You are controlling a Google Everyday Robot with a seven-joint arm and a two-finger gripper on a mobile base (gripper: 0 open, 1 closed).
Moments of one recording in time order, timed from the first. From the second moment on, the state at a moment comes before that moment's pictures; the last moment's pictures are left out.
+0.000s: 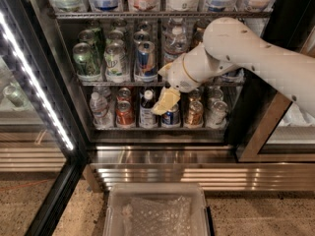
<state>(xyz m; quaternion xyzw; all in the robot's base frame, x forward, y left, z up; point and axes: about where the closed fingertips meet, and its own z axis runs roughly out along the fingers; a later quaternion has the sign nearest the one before) 0.617 -0.012 0.804 -0.63 0.69 0.14 0.33</state>
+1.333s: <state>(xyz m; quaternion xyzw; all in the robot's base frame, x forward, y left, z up) 0.657 0.011 0.823 -0.64 0.66 0.10 0.38</state>
